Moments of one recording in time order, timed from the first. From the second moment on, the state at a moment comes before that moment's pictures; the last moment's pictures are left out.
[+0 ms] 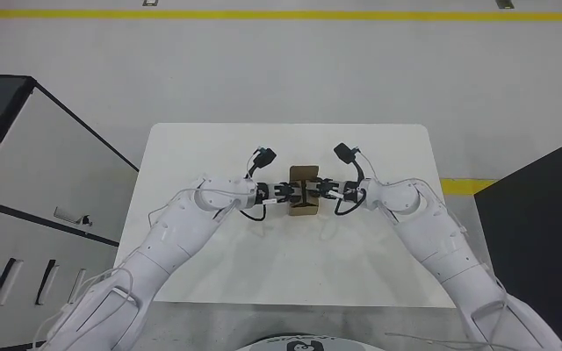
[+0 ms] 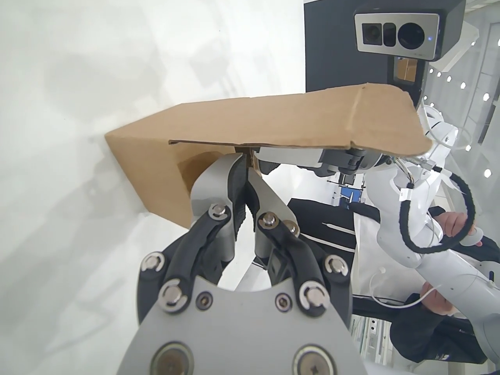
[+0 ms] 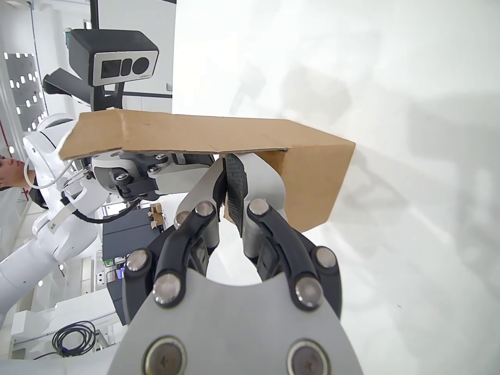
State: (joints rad) left arm 0.96 -1.22 -0.80 -1.19 0.00 -0.08 -0.81; right arm -1.08 -1.14 0.98 -1.25 -0.04 -0.12 0.83
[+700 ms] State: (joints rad) left arm 0.96 -1.23 -0.82 -1.18 0.01 -0.08 -0.83; right arm -1.08 -1.15 0.98 -1.24 -0.04 -0.10 0.83
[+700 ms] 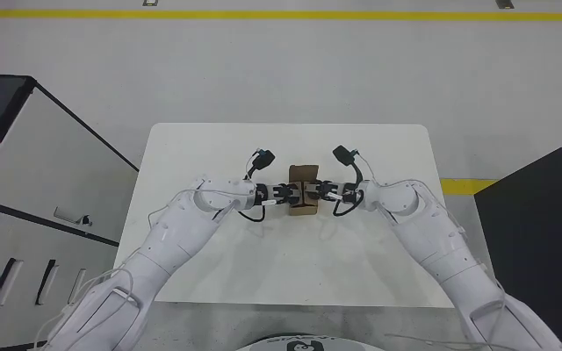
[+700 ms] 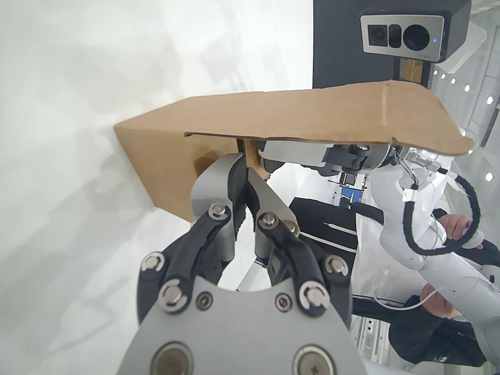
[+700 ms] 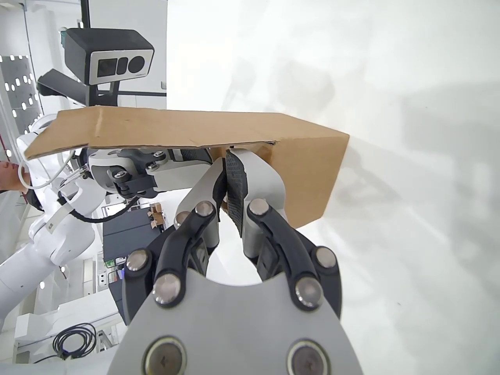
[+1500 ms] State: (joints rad) left arm 0.99 -1.23 -0.85 -1.20 0.02 -0.09 -0.83; right arm -1.10 -1.15 0.99 -1.27 -0.05 -0.10 0.82
